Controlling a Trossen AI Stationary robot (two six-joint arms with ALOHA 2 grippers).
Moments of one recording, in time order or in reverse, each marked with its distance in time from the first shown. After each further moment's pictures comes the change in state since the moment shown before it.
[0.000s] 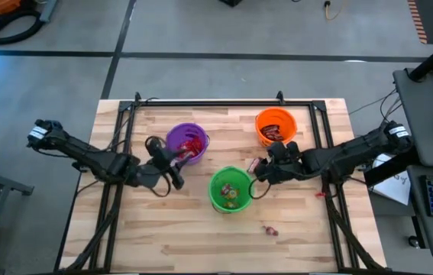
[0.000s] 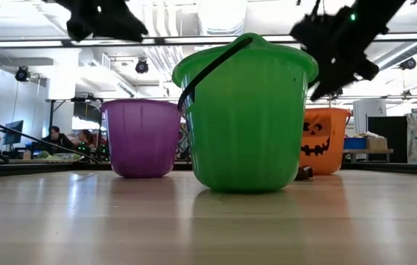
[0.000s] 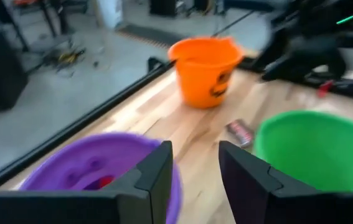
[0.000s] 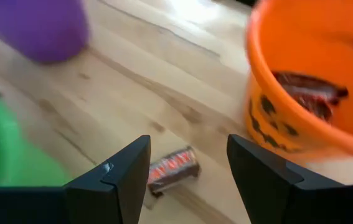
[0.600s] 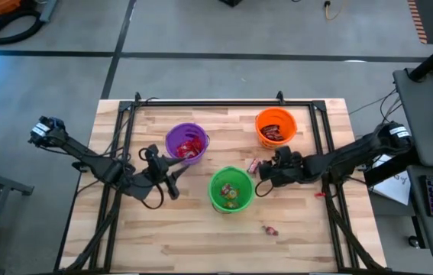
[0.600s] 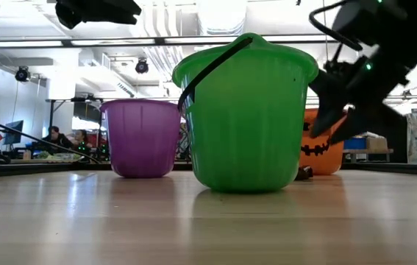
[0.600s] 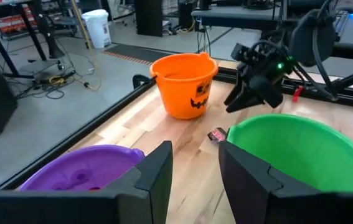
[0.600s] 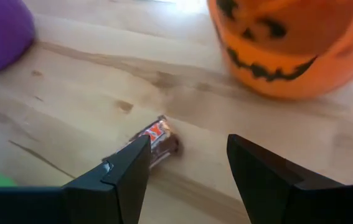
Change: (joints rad) left arm -0.135 0.000 0.000 0.059 -0.092 0.057; right arm -0.018 -0.003 -0.314 0.300 -0.008 0.271
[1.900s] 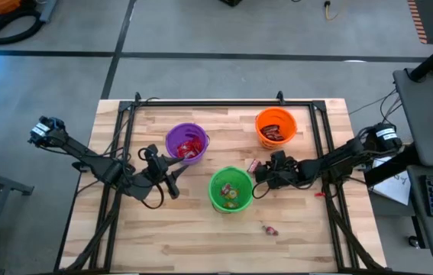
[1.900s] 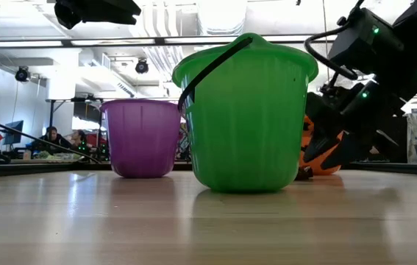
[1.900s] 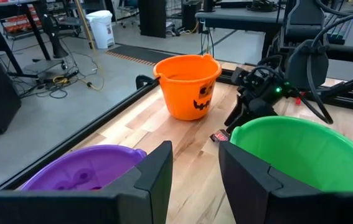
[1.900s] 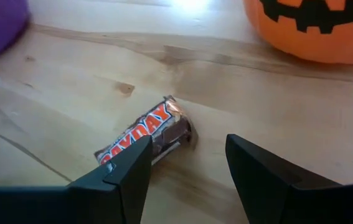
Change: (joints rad) left arm 0.000 0.000 -0.001 0.000 -0.018 -0.012; right arm -0.014 0.166 -0.110 0.359 -0.018 -0.019
